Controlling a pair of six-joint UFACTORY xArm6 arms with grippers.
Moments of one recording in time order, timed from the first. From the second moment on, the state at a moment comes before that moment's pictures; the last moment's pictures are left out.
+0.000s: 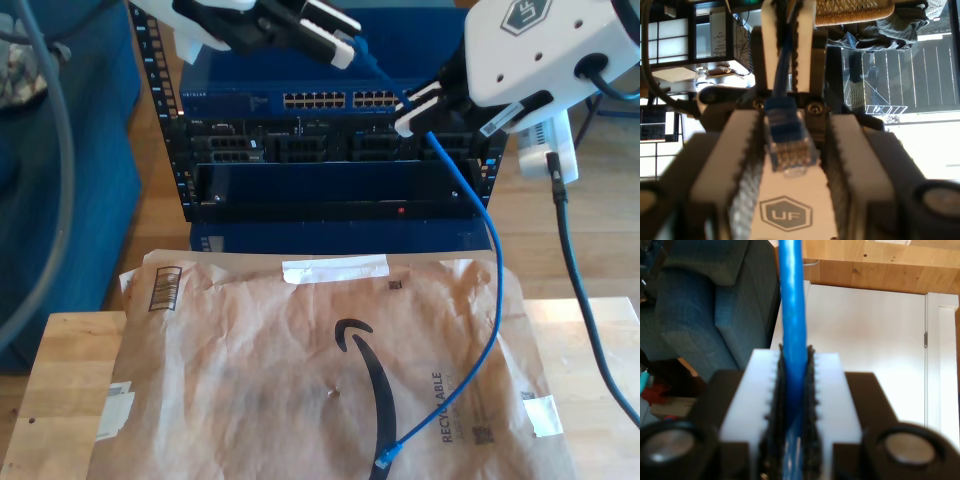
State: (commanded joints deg) left arm 2.8 -6.5 -89.5 -62.8 103.9 -86.1; right arm 5.2 -27.1 -66.8 43.8 77.5 96.1
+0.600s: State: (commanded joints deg) left arm 2.9 -7.6 -88.1 -62.9 103.6 -84.9; right arm 5.1 -30.1 -65.1 40.5 75.7 91.7
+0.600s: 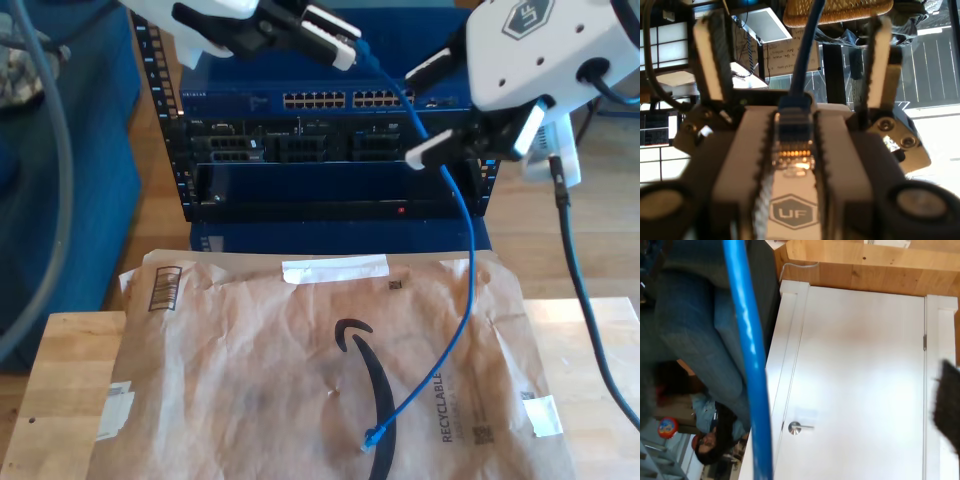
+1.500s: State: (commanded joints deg) left arm 10.3 2.8 -88.1 -78.8 119.3 -104.0; right arm 21.7 -47.3 -54.3 38.5 44.9 78.8
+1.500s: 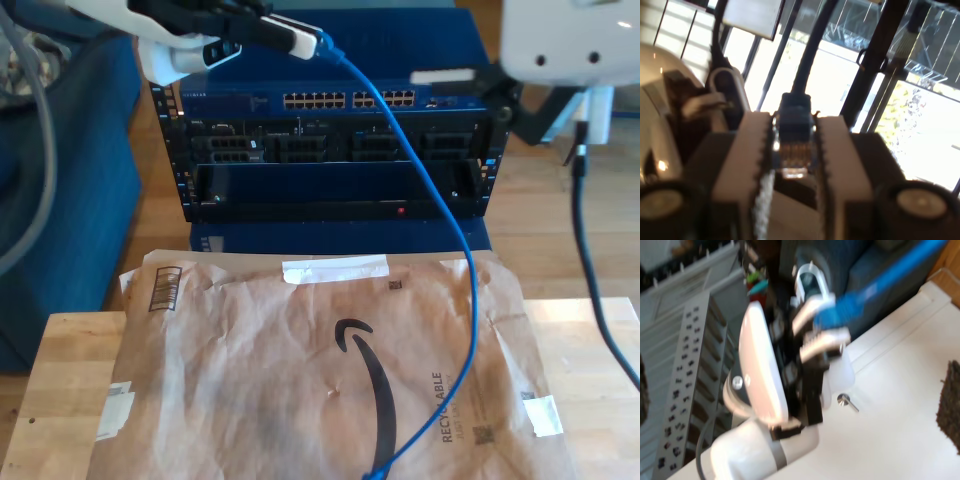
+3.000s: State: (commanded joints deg) left arm 11.3 7.1 -87.7 -88.2 131.0 -108.2; right arm 40.8 -47.6 -39.1 38.4 8.3 70.6
